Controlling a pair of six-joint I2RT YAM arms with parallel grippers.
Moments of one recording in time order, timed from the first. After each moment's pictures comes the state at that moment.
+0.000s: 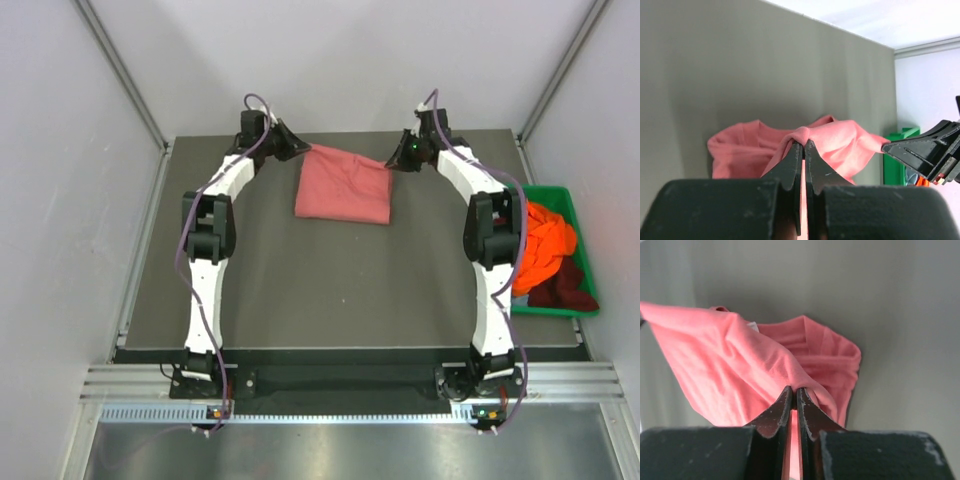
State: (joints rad) left arm -0.15 2.45 2.10 -0.09 0.53 -0.76; right arm 0.18 2.25 1.95 -0.46 -0.30 0.50
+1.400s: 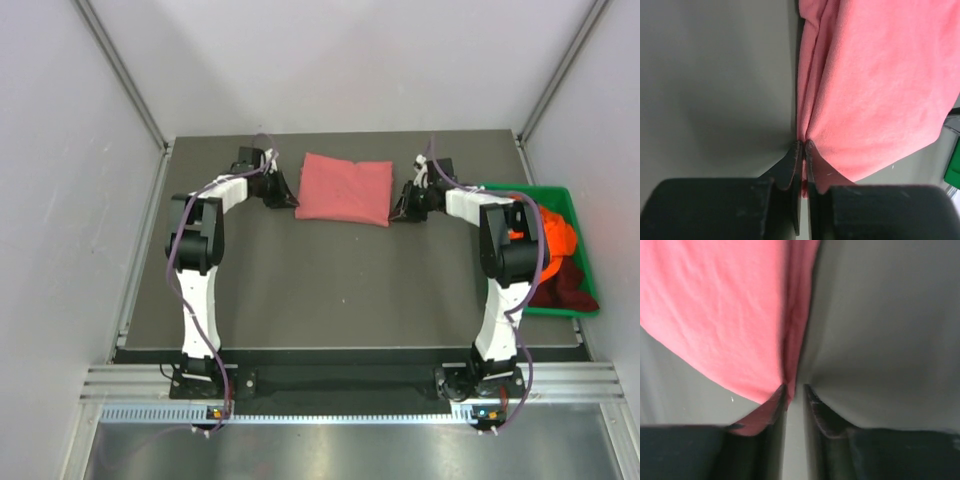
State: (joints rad) left arm -0.14 2.26 1.65 -0.29 0.53 -0.44; right arm 0.17 2.03 1.33 -0.22 -0.45 0.40
